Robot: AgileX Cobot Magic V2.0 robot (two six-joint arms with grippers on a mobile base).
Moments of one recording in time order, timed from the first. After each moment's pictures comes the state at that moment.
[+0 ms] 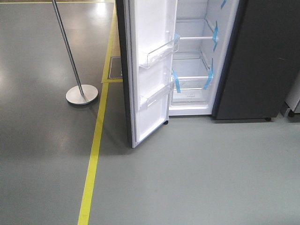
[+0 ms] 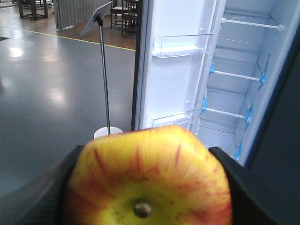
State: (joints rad) left arm 0.01 -0.01 0.02 0.03 0.22 -0.14; right arm -0.06 0.85 -1.52 0.44 1.00 -0.38
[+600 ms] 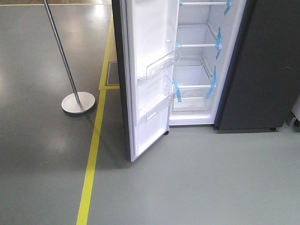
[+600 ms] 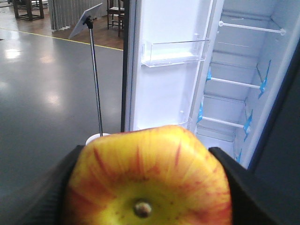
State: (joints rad) left arm 0.01 -0.01 0.02 0.03 0.22 -0.14; right arm -0.06 0.85 -1.52 0.44 1.00 -0.38
